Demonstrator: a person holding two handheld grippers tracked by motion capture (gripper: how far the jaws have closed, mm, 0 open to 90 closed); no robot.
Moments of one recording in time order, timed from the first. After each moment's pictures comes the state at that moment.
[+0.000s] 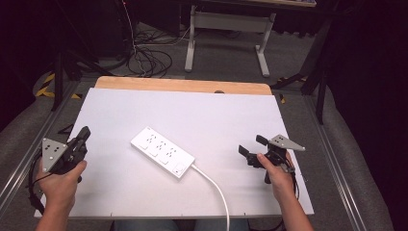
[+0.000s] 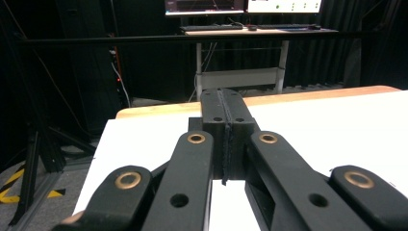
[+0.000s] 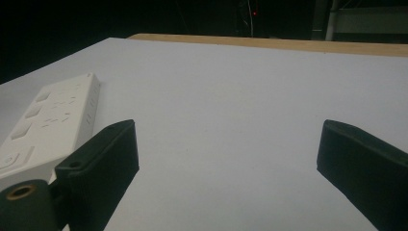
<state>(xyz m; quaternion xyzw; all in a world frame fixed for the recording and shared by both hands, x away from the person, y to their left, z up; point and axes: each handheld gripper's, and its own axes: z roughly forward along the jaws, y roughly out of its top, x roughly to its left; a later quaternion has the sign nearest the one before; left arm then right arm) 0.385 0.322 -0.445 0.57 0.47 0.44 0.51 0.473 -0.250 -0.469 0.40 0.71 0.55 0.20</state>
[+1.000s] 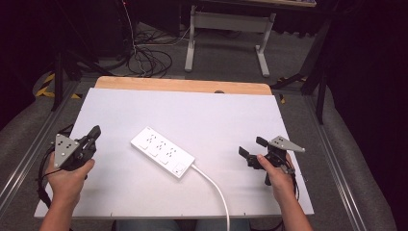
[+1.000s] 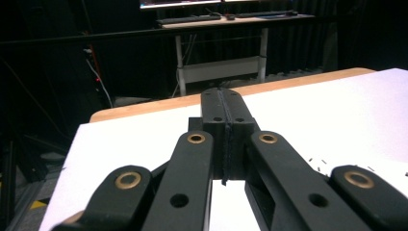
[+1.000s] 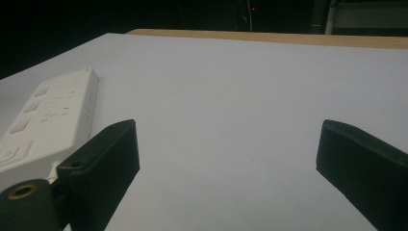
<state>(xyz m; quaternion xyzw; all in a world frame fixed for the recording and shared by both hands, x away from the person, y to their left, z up) 0.399 0.307 -0.446 0.61 0.44 0.42 0.51 0.469 -0.250 -0.472 0.40 0.71 0.54 0.20</state>
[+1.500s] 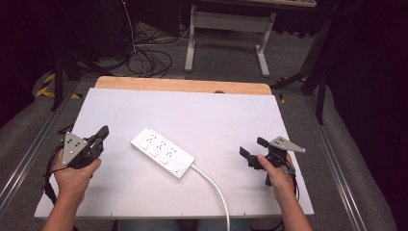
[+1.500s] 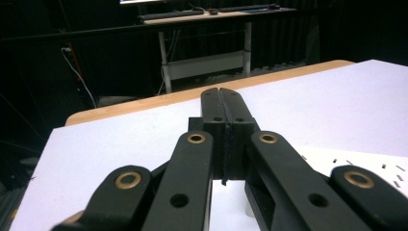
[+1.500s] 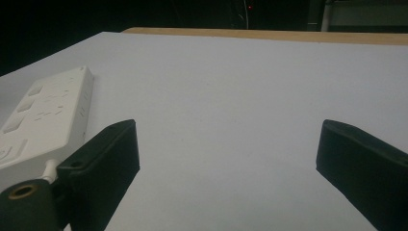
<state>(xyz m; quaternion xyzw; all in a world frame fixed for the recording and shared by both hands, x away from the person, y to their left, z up) 0.405 0.296 -0.447 0.63 0.42 0.40 0.51 0.469 -0.253 -0.473 0.41 0.71 0.54 0.20</state>
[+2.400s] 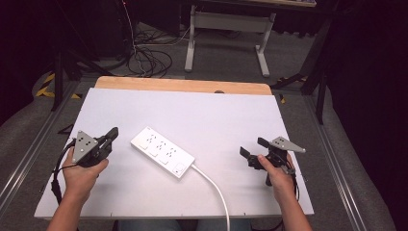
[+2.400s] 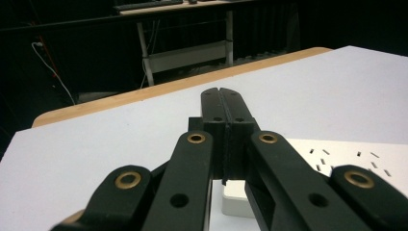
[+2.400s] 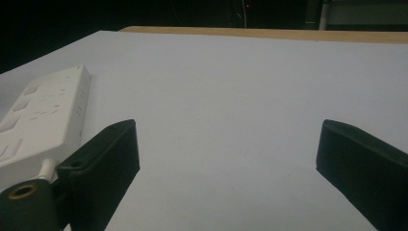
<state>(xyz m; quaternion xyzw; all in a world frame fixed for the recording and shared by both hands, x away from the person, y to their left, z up) 0.413 0.281 -0.451 0.66 0.41 0.37 0.51 0.470 -0.253 -0.474 0.41 0.71 0.53 0.20</state>
